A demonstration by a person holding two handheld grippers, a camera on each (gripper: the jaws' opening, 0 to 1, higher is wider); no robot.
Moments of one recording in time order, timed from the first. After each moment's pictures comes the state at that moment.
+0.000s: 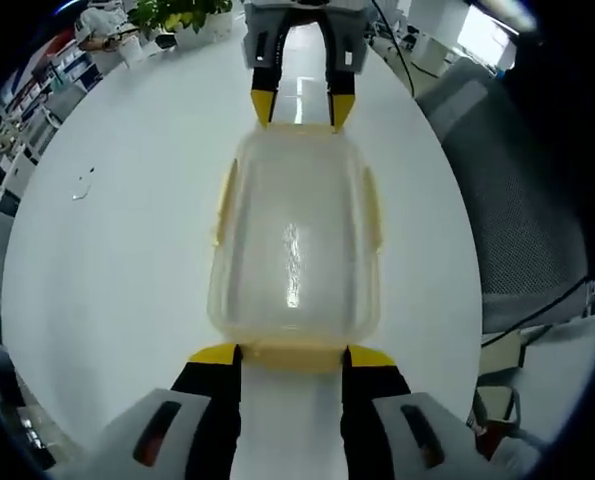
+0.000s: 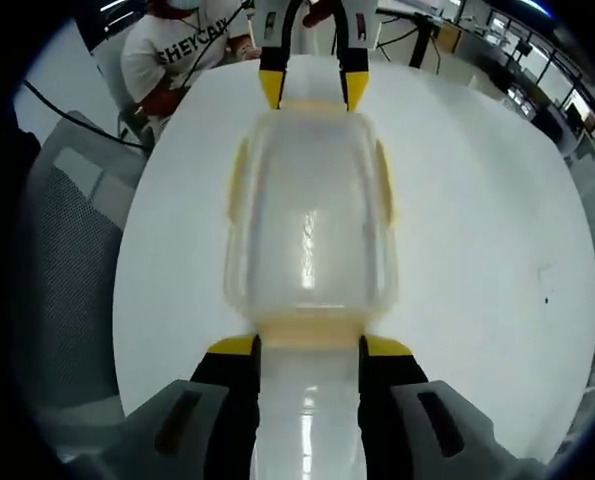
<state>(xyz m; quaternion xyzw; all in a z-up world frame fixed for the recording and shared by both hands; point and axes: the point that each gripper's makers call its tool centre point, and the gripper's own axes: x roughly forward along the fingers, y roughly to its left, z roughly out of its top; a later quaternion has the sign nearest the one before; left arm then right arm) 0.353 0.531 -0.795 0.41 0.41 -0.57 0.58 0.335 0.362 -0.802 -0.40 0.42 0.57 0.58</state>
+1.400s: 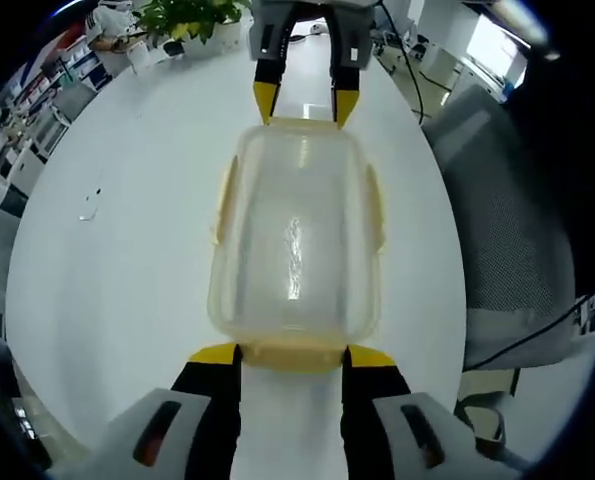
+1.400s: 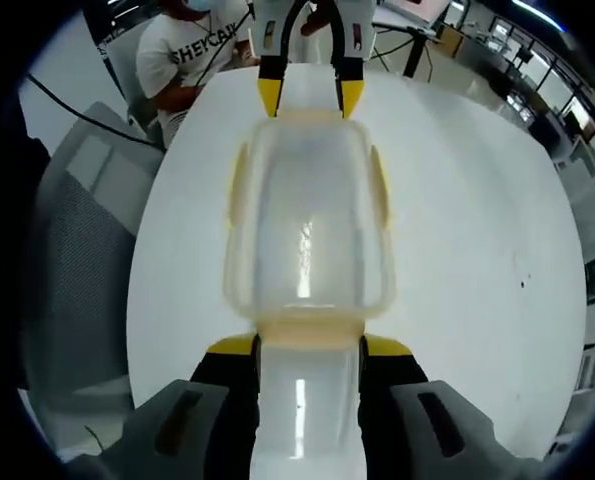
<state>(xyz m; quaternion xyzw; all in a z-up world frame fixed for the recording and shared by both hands) 0.351 0.483 -0.771 0.40 0.42 -0.56 0.59 0.339 0.314 -0.771 -0.41 0.41 0.57 0.58</state>
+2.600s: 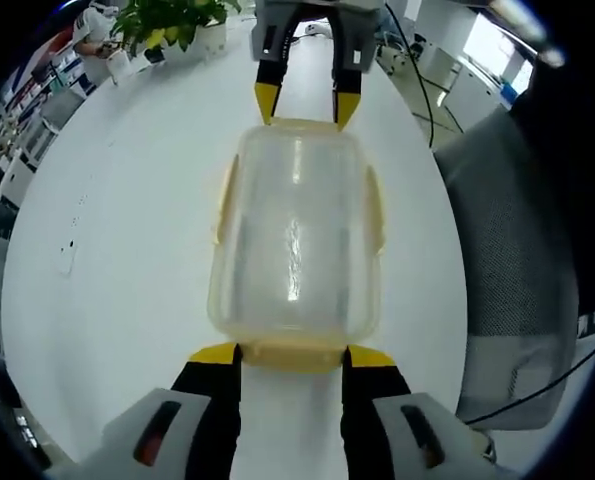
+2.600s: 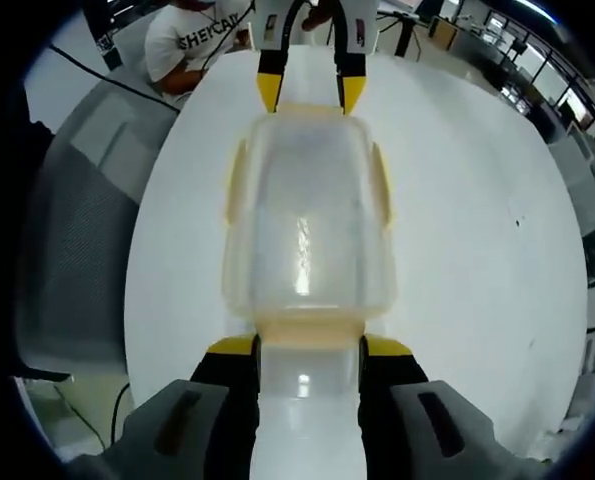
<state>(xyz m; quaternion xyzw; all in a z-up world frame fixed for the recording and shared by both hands) 0.346 0.388 -0.781 0.40 0.42 -0.57 0.58 0.330 0.218 -0.784 -0.41 0.42 0.56 0.58</state>
